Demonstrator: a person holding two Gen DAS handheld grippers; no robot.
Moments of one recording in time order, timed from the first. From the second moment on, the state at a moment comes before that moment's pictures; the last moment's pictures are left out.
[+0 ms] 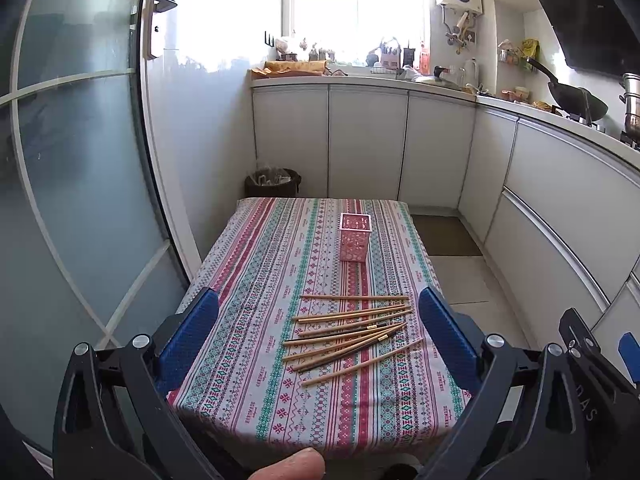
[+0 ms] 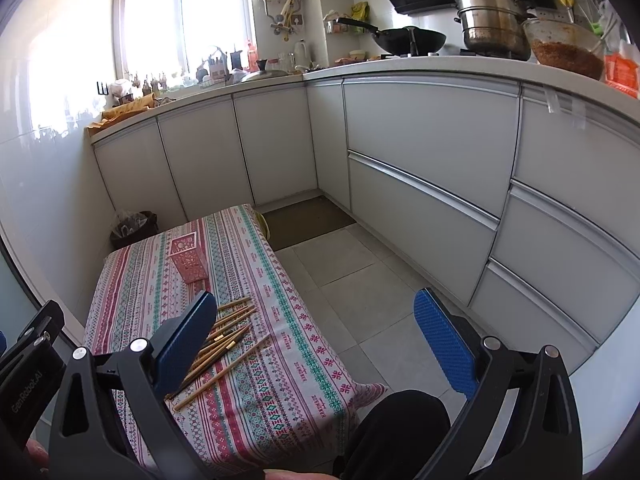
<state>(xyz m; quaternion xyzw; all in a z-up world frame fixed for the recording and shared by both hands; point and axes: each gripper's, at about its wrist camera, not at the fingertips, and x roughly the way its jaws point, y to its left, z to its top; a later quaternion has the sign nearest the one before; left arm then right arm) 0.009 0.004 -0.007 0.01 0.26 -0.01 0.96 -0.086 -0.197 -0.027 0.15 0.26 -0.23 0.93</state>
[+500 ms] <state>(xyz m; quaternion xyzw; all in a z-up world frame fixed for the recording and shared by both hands) 0.011 0.006 -0.008 0.01 0.27 -0.01 0.96 -0.084 -0.195 -0.028 0.15 0.26 -0.23 0.93</state>
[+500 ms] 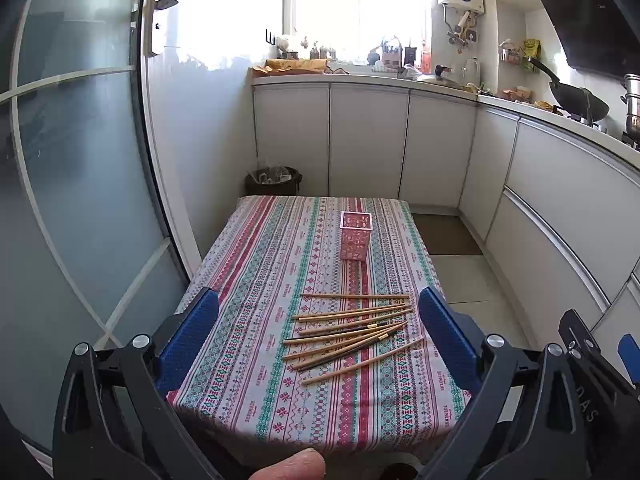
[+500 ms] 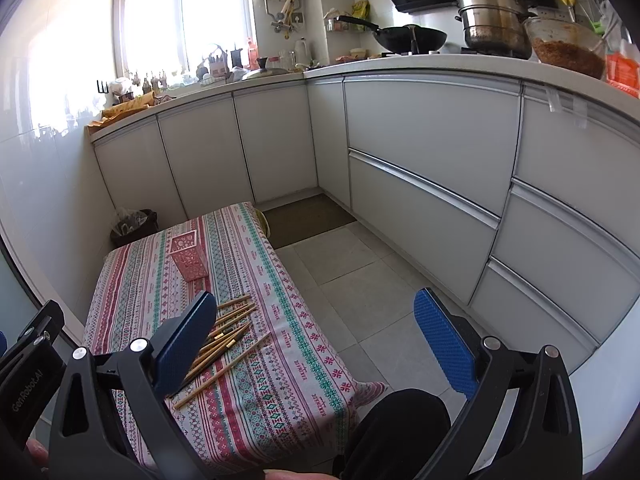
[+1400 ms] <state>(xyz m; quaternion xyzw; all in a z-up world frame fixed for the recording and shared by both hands) 0.012 0.005 -0.011 0.01 0.27 -0.01 0.96 -0.083 -0.194 -0.030 0.15 0.27 -0.23 0.92</state>
